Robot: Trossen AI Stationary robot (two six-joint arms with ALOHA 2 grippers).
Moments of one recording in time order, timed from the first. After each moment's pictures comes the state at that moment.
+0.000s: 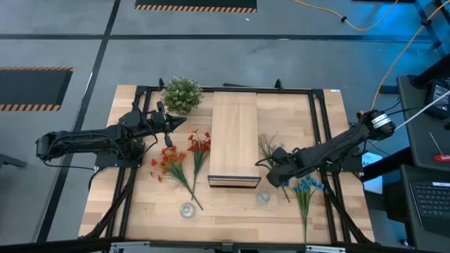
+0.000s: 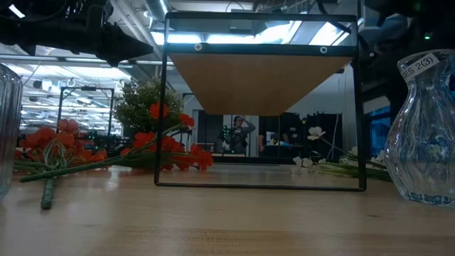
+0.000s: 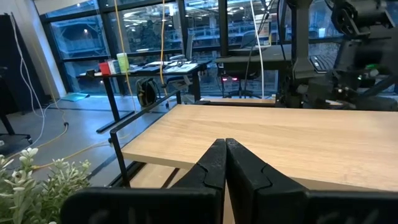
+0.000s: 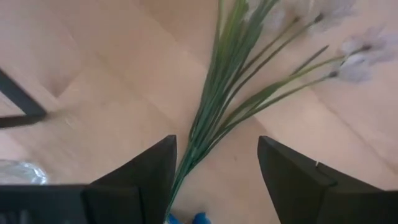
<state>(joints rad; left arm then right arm) 0.28 0.54 0.23 0.32 -0.06 0.07 0.42 1.44 0.81 -0.83 0.26 1.23</state>
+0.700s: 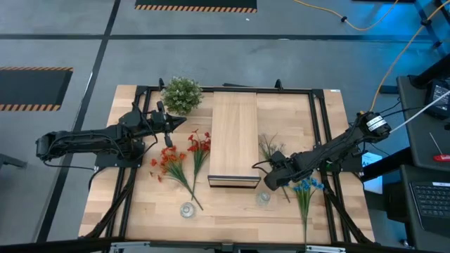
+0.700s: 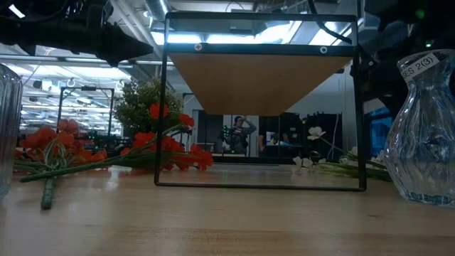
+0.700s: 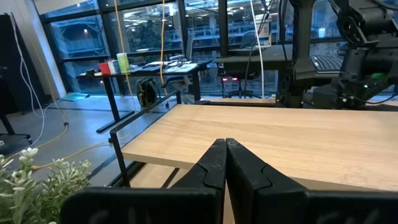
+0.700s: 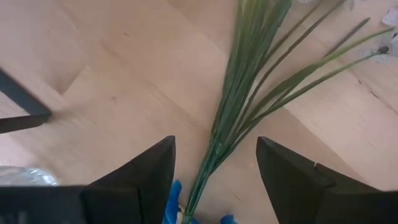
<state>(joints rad) 0.28 0.54 0.23 0.32 -0.06 0.07 0.44 1.51 0.81 -0.76 0.23 1.31</state>
